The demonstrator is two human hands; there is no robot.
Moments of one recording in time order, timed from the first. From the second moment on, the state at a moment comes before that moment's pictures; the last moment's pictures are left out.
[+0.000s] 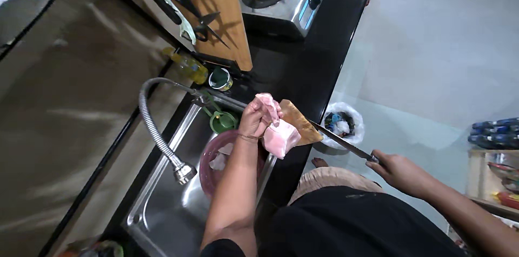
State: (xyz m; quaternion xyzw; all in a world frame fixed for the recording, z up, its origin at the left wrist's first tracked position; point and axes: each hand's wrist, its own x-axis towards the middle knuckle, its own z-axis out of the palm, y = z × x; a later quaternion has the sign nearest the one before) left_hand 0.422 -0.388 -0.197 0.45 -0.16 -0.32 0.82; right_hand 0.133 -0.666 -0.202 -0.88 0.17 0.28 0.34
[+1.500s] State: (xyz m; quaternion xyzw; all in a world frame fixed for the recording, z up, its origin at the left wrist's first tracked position) left_hand 0.427 -0.399 -0.192 0.53 0.02 -0.27 0.80; right_hand 0.135 -0.665 -0.211 -0.88 0.15 0.29 0.35
